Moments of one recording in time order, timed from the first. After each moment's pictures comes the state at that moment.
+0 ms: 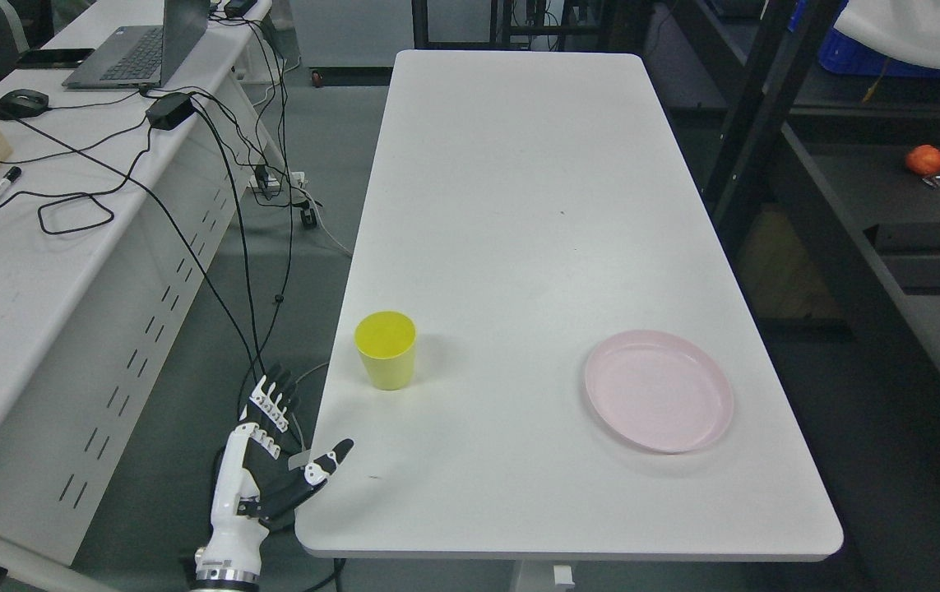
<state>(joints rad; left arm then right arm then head) 0.10 0.00 -0.07 -1.72 0.16 -0.21 0.02 0.00 0.00 0.00 -0.24 0.00 0.09 -0.12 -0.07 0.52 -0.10</state>
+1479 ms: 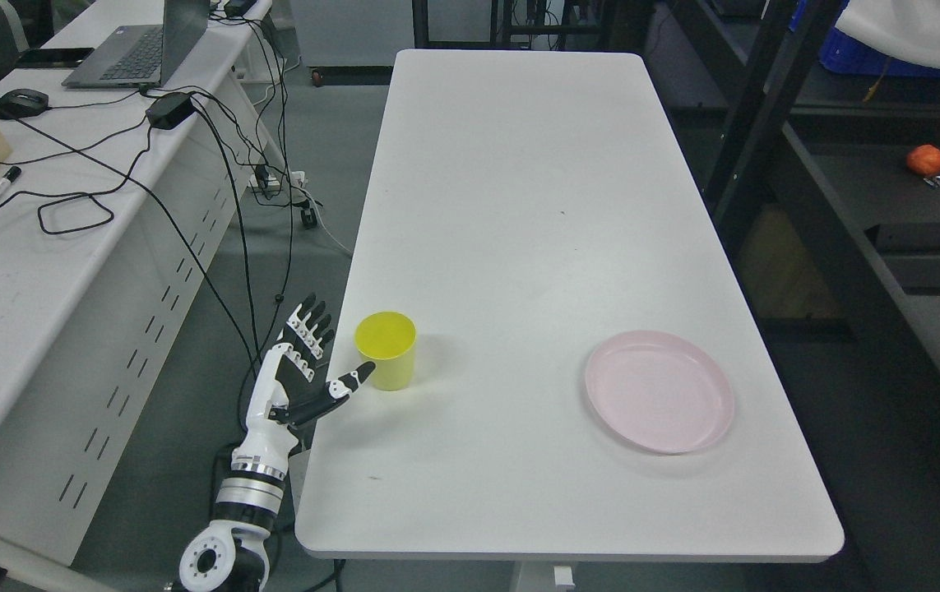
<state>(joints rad) -0.25 0.00 -0.06 -1.36 0.26 -0.19 -0.11 0.00 0.00 0.00 -0.24 0.00 0.09 -0.12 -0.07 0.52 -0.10</state>
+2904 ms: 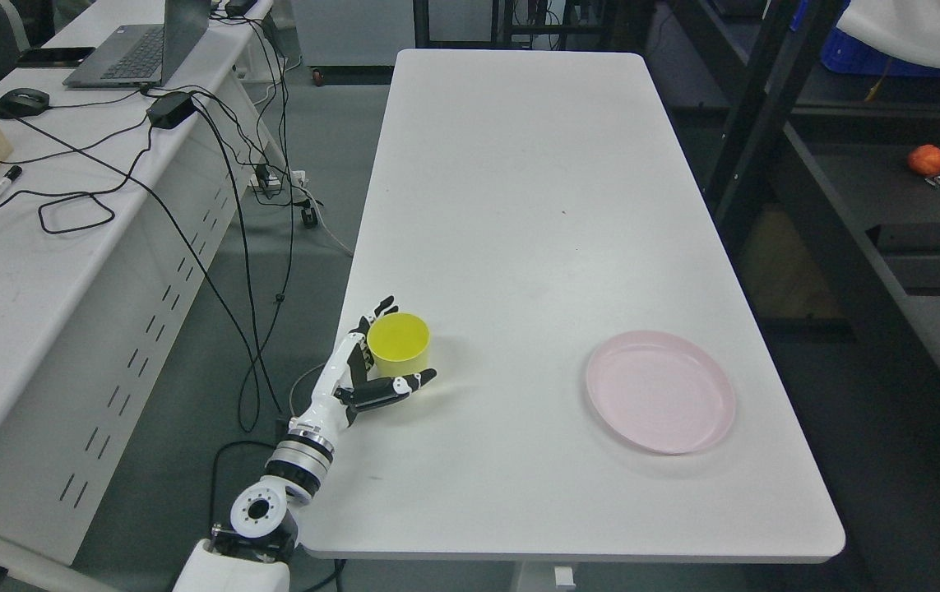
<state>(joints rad) -0.40 0.00 -0.18 -1.15 0.13 -0.15 -0.16 0.00 0.00 0.00 -0.24 0.00 0.09 -0.12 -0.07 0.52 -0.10</state>
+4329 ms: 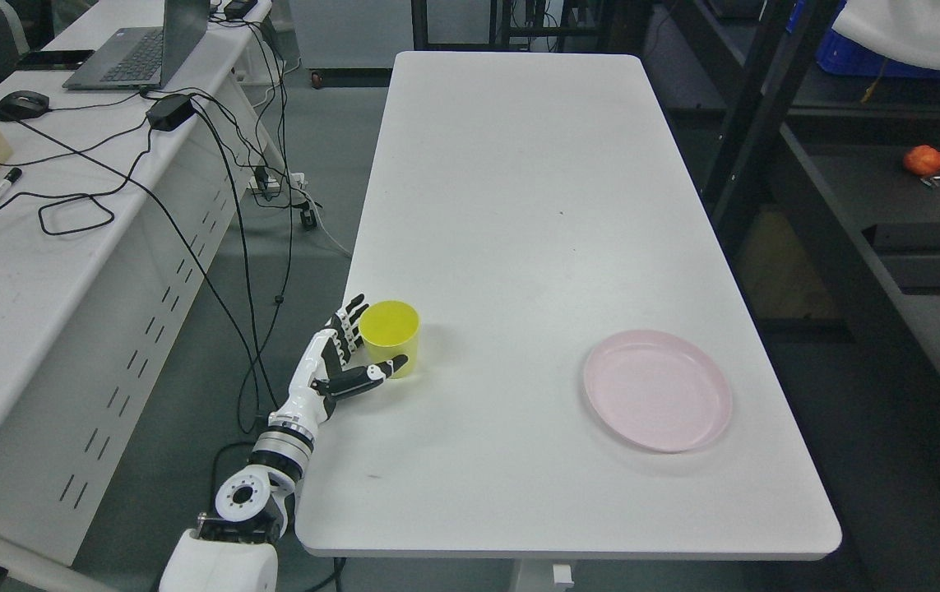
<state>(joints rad) -0.46 0.00 -0.10 -1.06 0.15 -0.11 -0.15 0.00 0.00 0.00 -0.24 0.00 0.09 -0.12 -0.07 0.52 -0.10</state>
